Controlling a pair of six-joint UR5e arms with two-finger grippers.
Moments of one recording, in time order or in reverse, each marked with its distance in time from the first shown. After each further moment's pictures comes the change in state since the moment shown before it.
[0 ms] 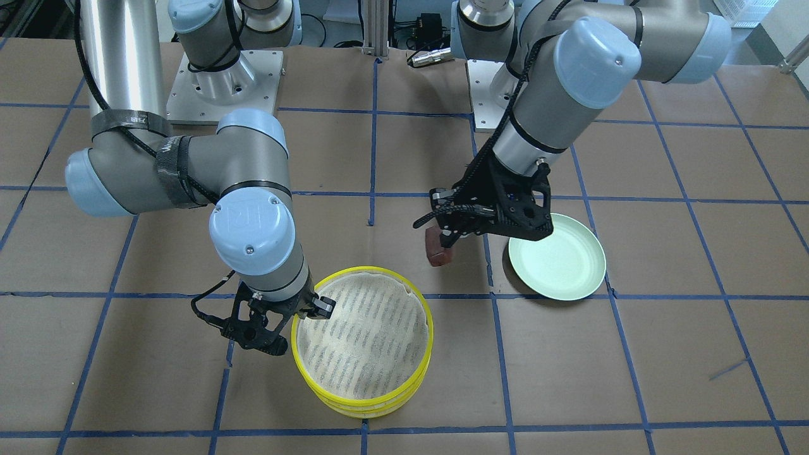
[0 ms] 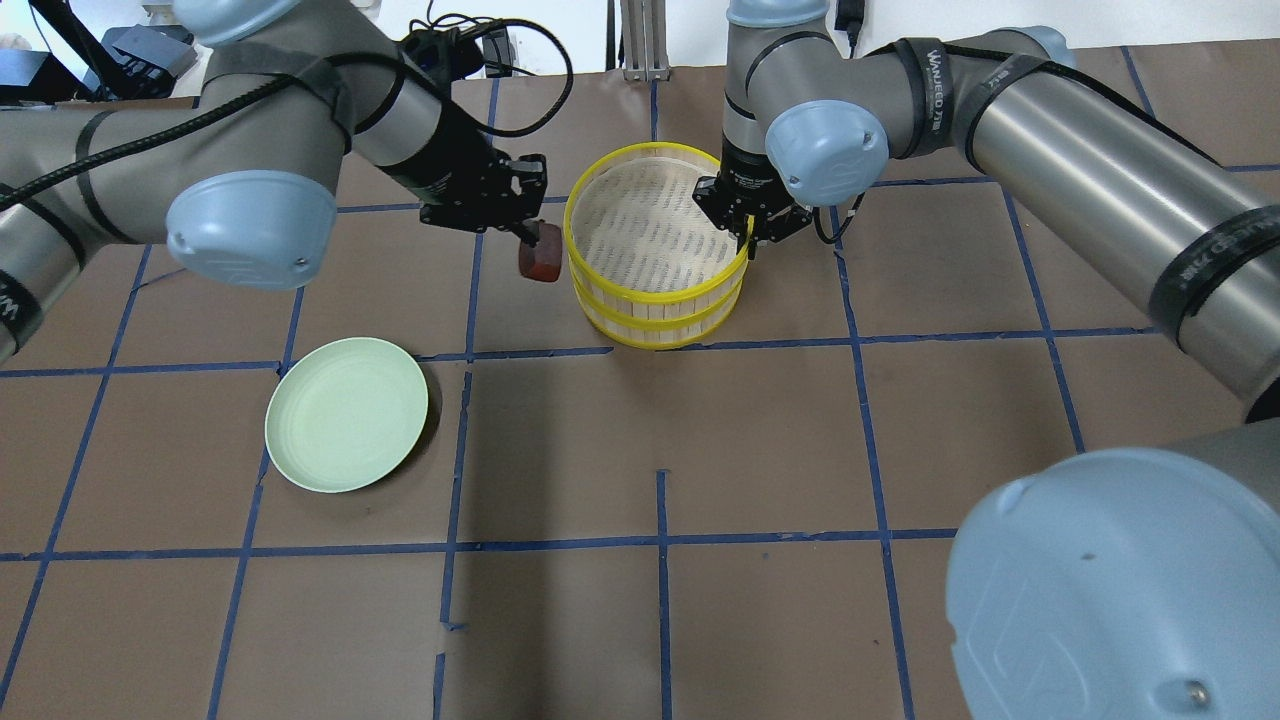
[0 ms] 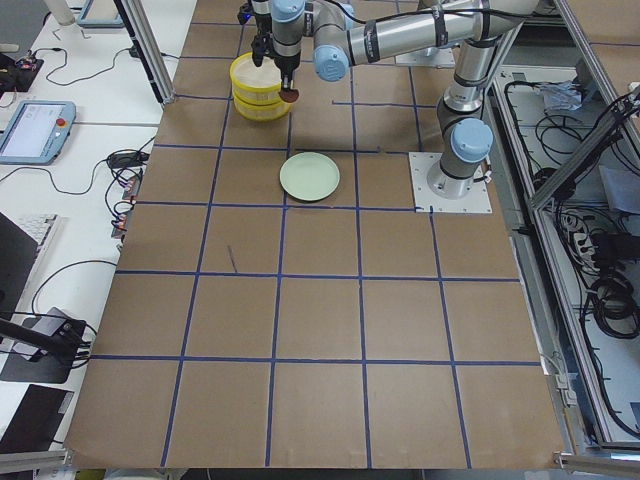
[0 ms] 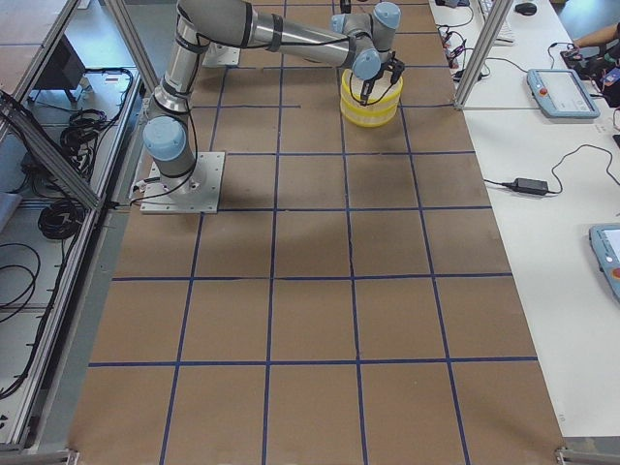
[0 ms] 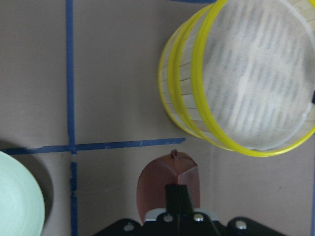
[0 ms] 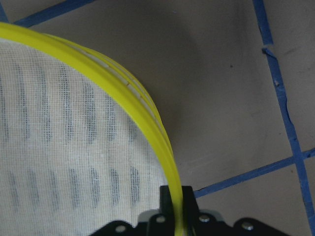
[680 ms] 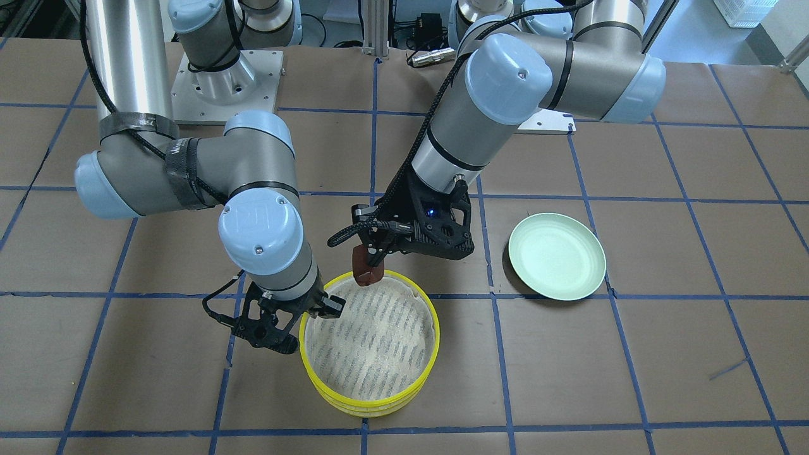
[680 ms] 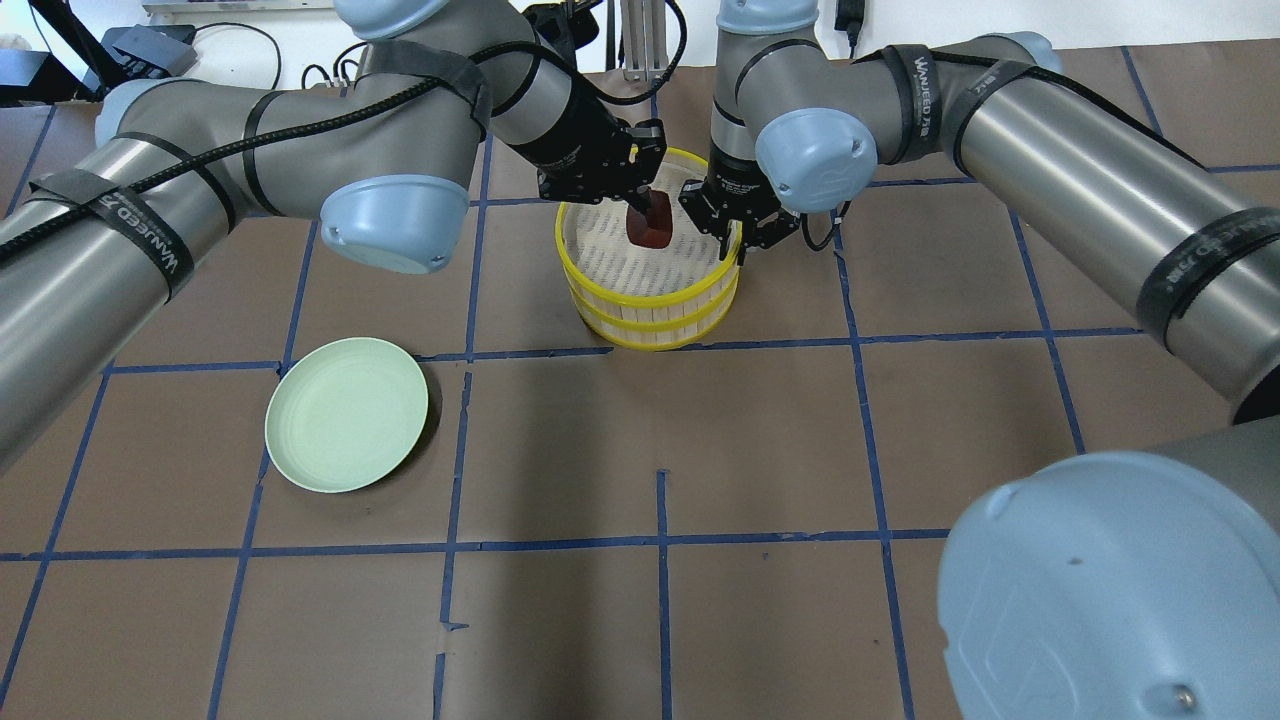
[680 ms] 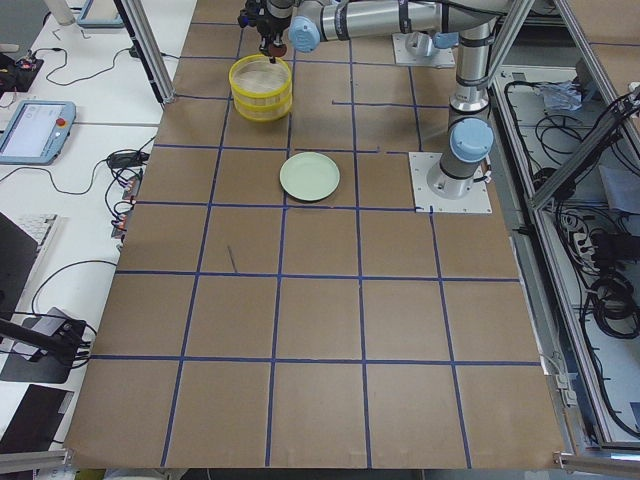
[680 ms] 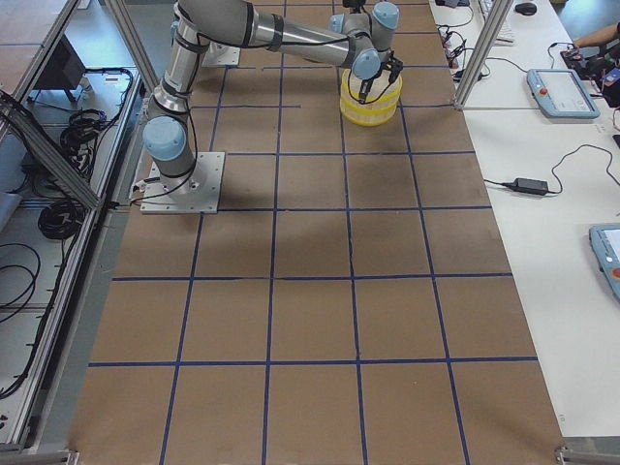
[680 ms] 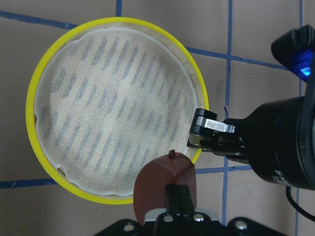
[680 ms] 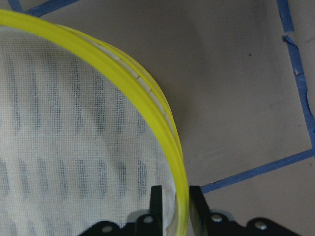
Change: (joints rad) left arm -0.106 -0.103 0.071 0.123 -0.026 -0.136; right arm 0.016 0.004 0.003 -0.008 0.028 0.009
